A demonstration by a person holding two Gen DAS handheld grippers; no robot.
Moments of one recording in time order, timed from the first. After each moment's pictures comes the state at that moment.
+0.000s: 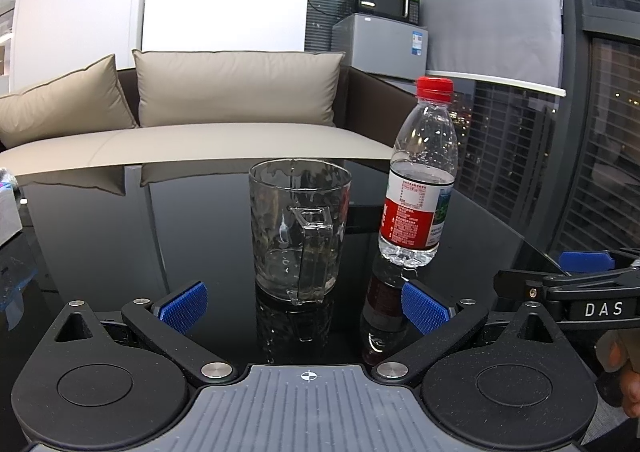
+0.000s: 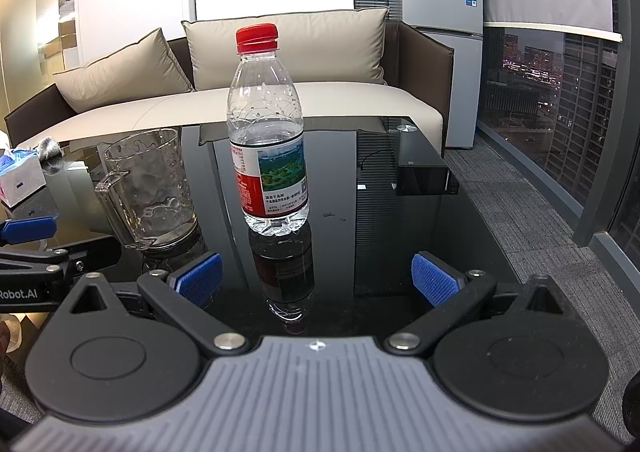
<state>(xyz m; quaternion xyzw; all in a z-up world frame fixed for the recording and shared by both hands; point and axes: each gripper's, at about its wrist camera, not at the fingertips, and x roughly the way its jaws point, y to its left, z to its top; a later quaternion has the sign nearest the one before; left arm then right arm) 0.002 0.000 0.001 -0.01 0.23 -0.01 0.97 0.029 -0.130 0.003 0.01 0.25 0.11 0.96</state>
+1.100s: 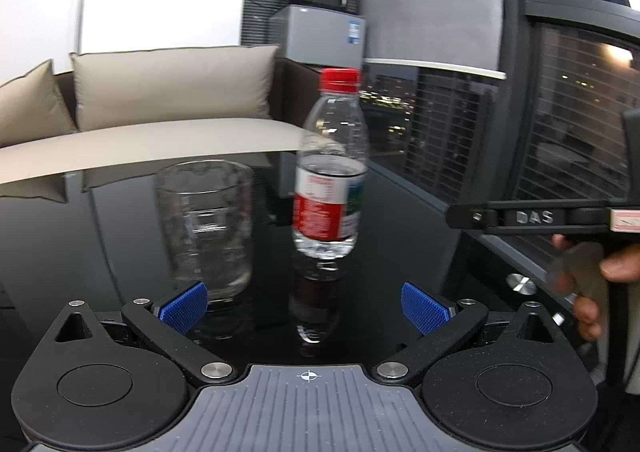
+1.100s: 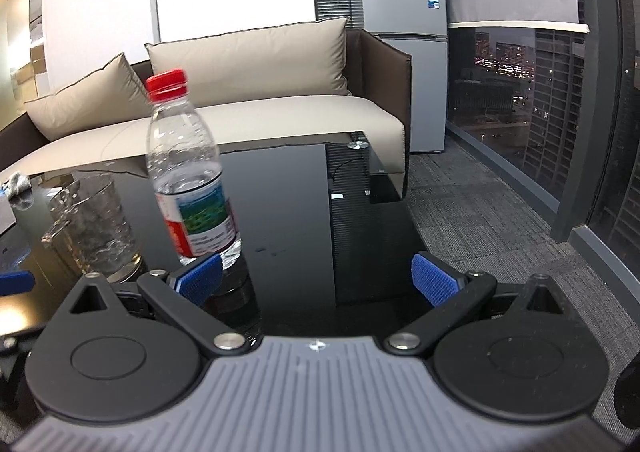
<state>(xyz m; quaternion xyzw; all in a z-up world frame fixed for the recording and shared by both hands) 0.007 -0.042 0.006 0.01 0.24 -0.11 0.96 0.057 -0.187 0.017 0.04 0.24 0.06 0.97</state>
